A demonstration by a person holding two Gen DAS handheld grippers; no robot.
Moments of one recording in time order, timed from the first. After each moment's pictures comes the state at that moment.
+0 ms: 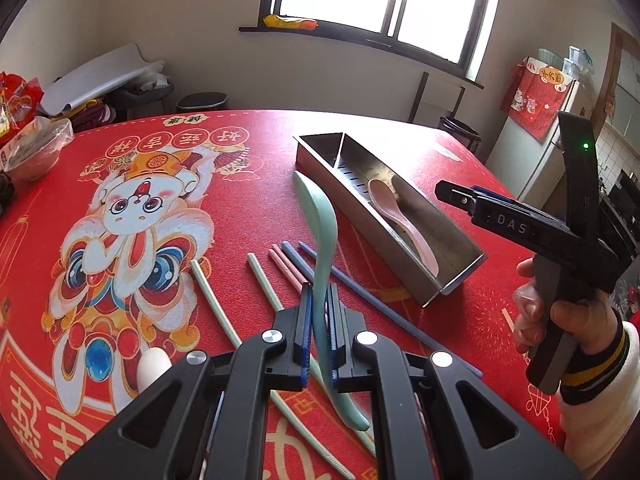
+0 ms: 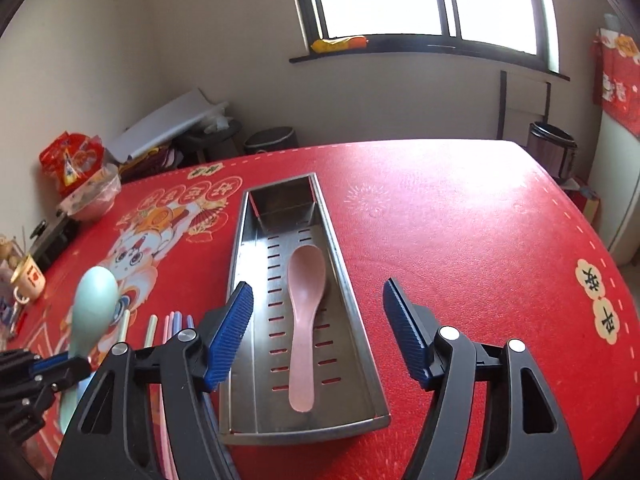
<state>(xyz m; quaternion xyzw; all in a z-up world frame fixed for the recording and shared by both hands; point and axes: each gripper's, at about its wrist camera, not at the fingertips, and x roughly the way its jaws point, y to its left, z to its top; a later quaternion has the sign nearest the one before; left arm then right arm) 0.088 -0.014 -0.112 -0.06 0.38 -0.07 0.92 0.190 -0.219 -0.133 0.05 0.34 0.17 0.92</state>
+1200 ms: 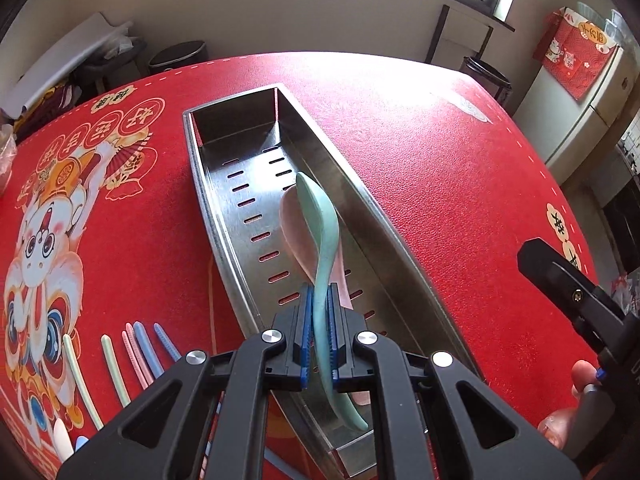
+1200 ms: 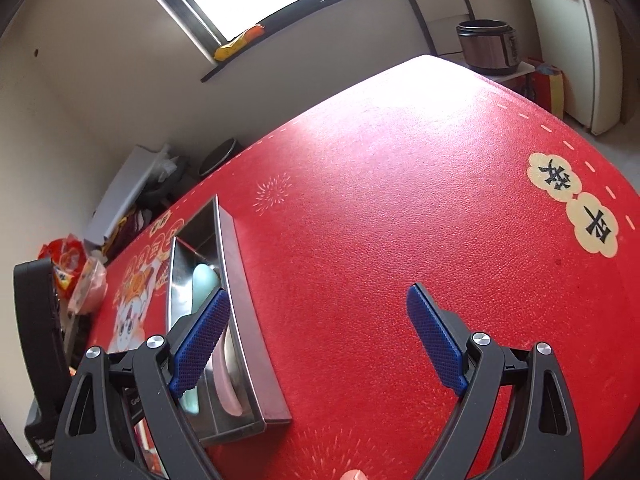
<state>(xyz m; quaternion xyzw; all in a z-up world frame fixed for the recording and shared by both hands) 0.242 -0.127 -0.151 -0.03 0.50 -0.03 0.86 0.218 -0.319 -0.165 0.23 0.40 0.10 0.88</state>
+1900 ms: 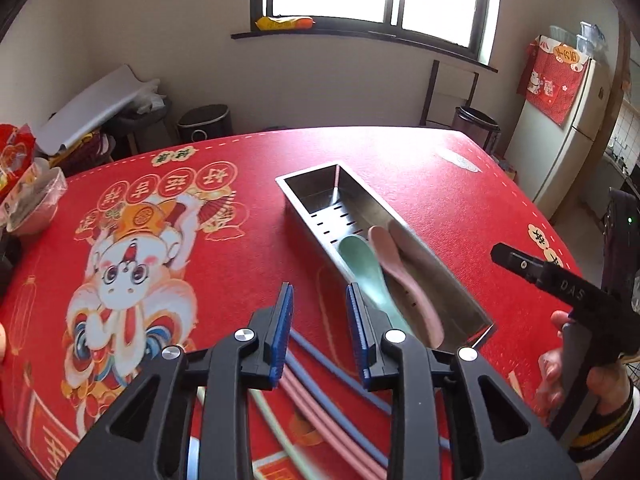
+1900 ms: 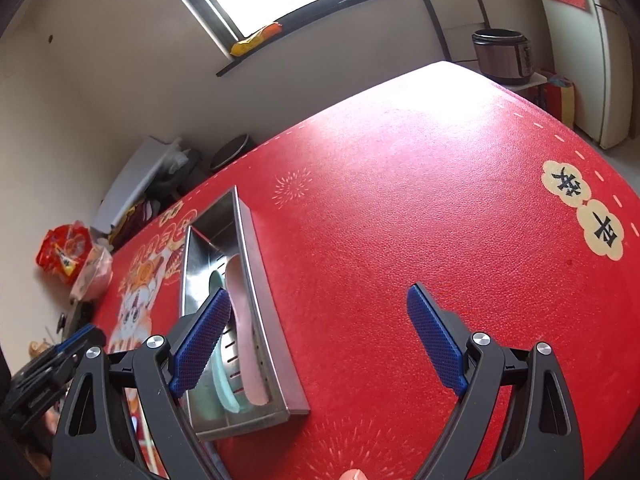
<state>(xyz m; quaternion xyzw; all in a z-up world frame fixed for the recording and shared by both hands) 0.155 -0.045 -0.080 -0.01 0.39 -0.03 0.92 0.209 -0.301 -0.156 0.21 0.39 0.12 0.89</state>
